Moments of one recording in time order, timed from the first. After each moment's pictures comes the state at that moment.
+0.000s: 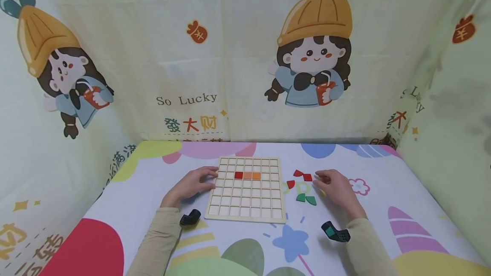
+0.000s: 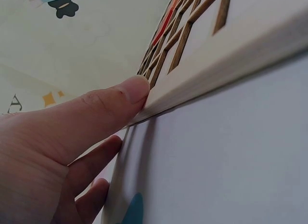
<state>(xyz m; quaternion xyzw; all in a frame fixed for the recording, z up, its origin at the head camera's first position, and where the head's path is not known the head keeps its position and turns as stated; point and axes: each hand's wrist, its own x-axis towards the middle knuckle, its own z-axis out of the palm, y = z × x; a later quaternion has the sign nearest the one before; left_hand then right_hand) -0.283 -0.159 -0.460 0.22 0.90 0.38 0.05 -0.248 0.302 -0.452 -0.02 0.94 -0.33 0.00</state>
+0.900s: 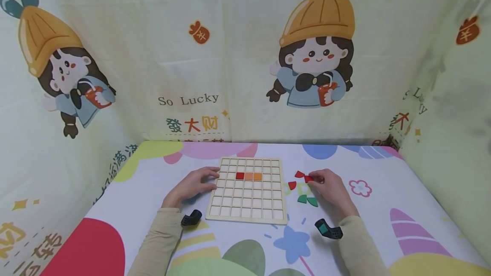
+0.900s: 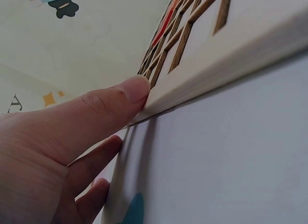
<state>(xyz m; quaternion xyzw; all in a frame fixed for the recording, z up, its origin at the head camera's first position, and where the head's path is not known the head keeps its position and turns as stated) -0.281 -0.158 -0.457 0.22 0.90 0.39 0.05 -0.258 0.283 -0.457 -0.04 0.94 -0.33 -0.01</state>
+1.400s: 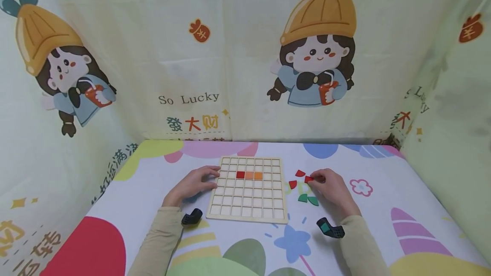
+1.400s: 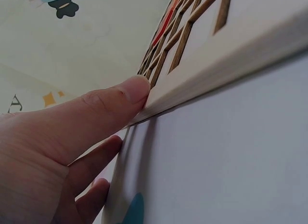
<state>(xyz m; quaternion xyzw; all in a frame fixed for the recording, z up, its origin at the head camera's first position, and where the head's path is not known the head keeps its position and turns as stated) -0.281 -0.158 -0.457 0.22 0.90 0.38 0.05 -0.258 0.283 -0.455 -0.03 0.94 -0.33 0.00</state>
